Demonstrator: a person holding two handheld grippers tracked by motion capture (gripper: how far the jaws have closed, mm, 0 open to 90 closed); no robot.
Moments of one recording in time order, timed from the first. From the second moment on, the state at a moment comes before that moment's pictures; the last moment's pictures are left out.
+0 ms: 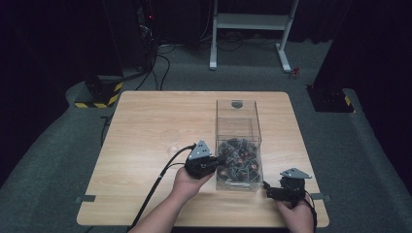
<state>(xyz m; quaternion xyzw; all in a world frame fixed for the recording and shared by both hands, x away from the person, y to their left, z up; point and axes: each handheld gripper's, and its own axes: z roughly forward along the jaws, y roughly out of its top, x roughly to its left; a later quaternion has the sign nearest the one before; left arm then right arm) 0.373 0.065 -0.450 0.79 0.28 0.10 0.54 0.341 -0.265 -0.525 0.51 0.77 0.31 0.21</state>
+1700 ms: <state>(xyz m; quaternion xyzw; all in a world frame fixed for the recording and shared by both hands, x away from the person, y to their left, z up) 0.366 0.104 -0.431 0.75 0.30 0.12 0.58 0.341 -0.265 -0.525 0.51 0.77 0.31 0.21</state>
